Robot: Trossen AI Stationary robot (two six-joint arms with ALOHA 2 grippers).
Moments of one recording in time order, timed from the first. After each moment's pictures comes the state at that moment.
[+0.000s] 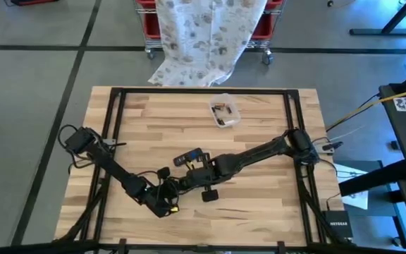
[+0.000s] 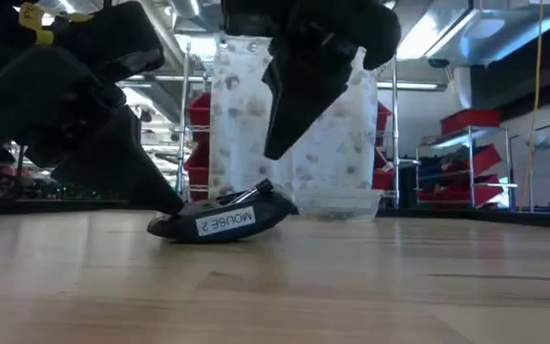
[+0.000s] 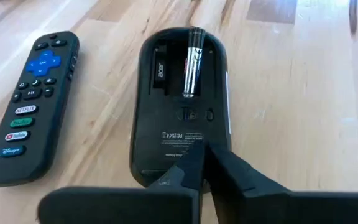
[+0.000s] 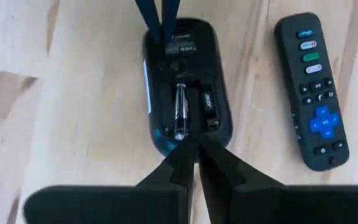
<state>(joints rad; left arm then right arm) -0.64 1.82 0.82 0.04 -0.77 -0.68 0.29 2.11 1.70 -0.81 0.14 0.06</state>
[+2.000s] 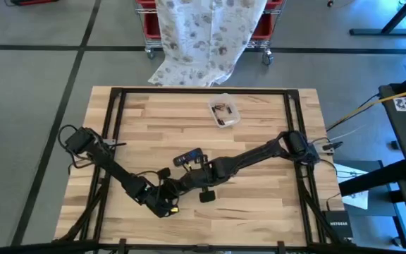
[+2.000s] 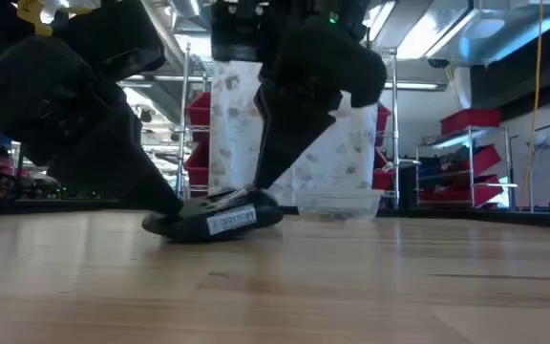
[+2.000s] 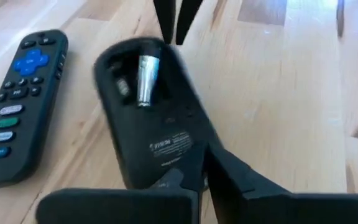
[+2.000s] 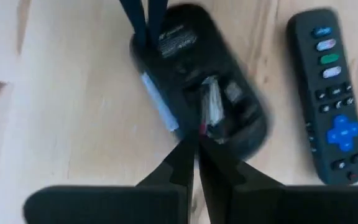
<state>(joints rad) -0.64 1.82 0.83 0.04 -0.74 -0.68 0.29 2.18 1.70 -0.75 0.16 0.05</state>
